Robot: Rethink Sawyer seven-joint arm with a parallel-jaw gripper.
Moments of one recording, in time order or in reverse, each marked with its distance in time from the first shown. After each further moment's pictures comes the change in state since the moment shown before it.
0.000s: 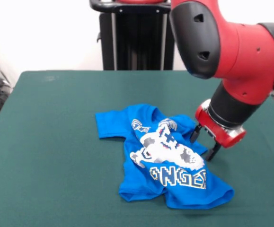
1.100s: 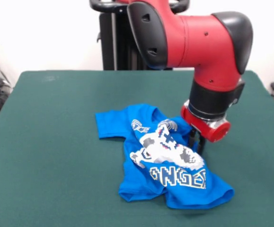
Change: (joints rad) arm -0.142 -0.098 0.089 0.248 0.005 -0.317 0.000
